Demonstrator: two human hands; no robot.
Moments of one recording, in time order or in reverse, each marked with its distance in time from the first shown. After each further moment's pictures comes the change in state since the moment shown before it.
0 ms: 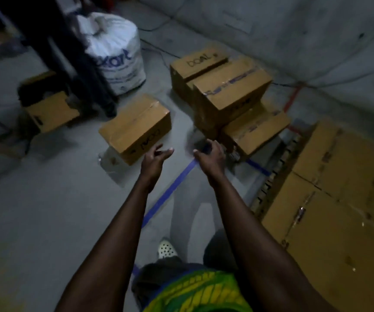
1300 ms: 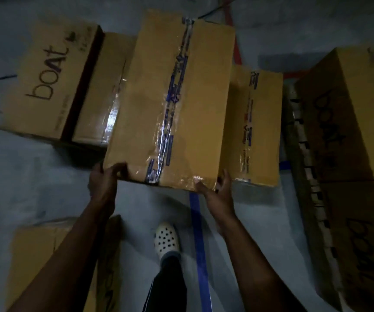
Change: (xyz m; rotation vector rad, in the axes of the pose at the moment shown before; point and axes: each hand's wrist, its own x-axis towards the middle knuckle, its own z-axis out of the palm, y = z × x) left_hand 0.855 -0.019 0.296 0.530 -0.206 -0.115; right_hand 0.679 0.136 0.135 0.627 0.556 0.630
